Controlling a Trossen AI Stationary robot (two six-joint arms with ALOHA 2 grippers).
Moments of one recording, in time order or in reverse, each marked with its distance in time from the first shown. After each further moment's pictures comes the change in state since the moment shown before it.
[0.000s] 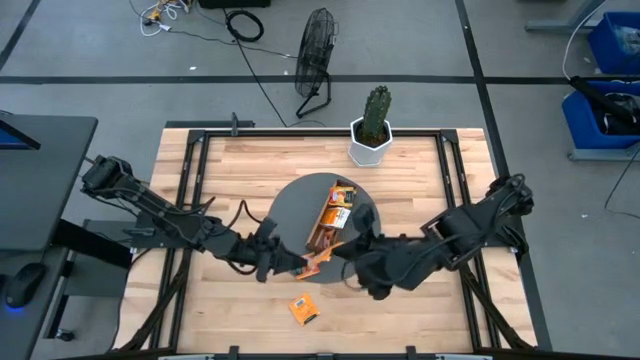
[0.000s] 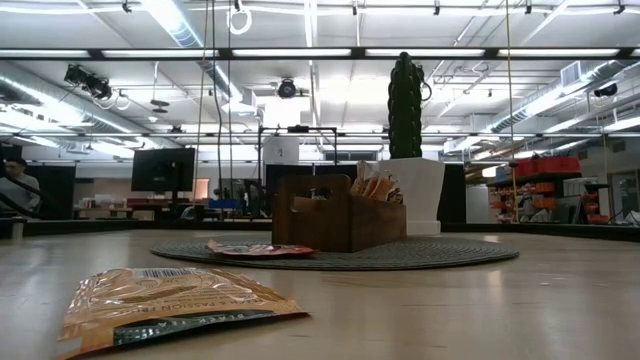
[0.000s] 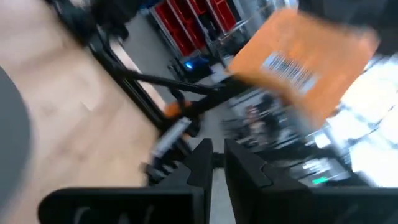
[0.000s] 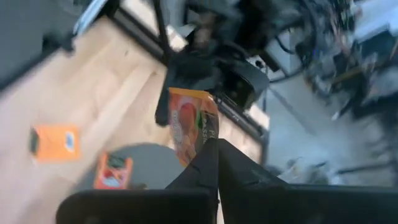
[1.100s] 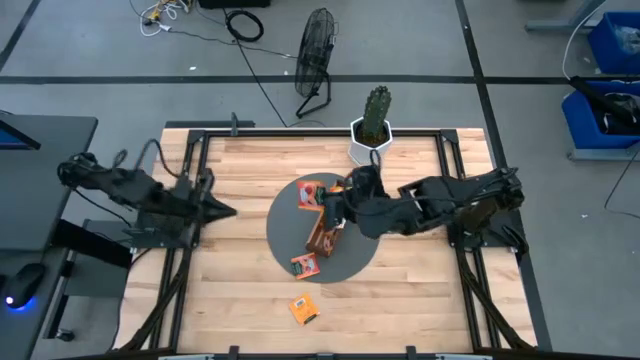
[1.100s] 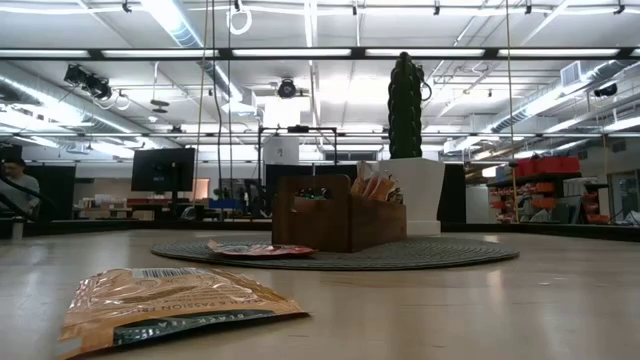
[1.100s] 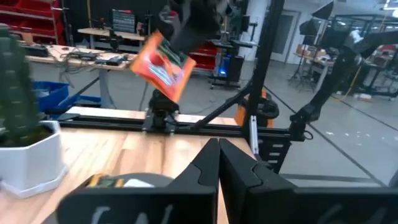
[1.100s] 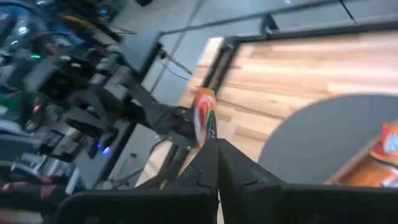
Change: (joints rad) left arm 0.049 -0.752 -0.001 -0.752 -0.007 0.906; right arm -0.212 0.009 0.000 0.005 0.133 1.688
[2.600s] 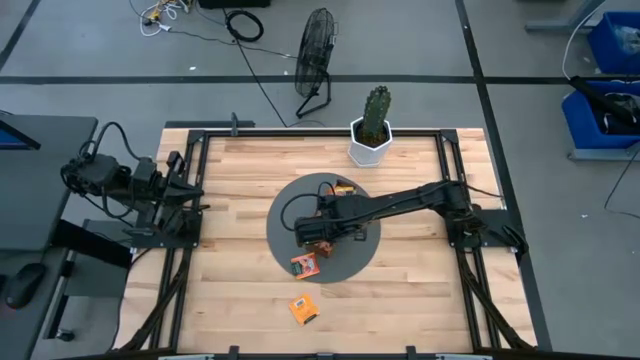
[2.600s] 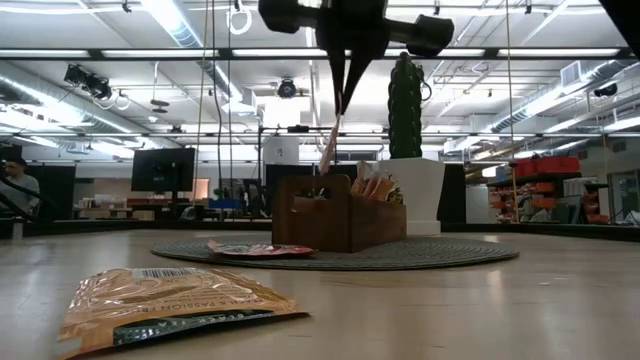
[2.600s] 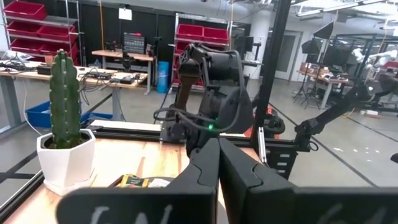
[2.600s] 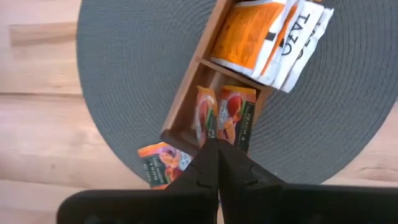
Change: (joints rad) left arm 0.012 -0.307 0.000 -0.237 -0.026 0.042; right arm -0.157 0.393 0.000 -0.362 -0.518 0.456
